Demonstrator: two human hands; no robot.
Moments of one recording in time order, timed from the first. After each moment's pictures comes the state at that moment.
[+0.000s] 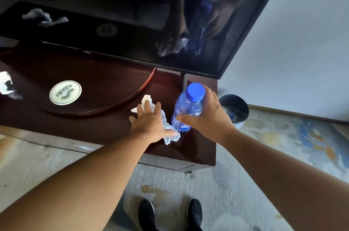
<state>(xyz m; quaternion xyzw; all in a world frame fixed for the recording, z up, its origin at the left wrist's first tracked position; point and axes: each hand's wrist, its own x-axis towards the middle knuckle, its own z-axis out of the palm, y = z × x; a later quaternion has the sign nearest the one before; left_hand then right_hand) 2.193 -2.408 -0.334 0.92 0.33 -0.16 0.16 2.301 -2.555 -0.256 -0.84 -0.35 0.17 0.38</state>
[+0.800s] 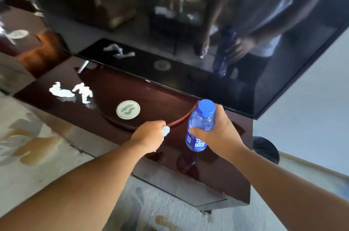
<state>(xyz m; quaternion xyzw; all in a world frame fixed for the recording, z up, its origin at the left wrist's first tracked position) 2.086 -2.321 -0.249 0.88 0.37 0.00 0.31 2.238 -2.480 -0.198 -0.81 -0.38 0.21 0.40</state>
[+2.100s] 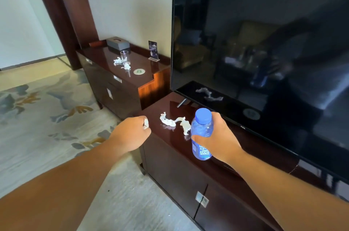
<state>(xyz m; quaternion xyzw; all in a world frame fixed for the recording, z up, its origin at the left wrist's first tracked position) 1.751 -2.143 -0.128 0.80 0.56 0.13 0.17 1.996 -2.253 -0.130 -0.71 -0.55 0.22 0.38</state>
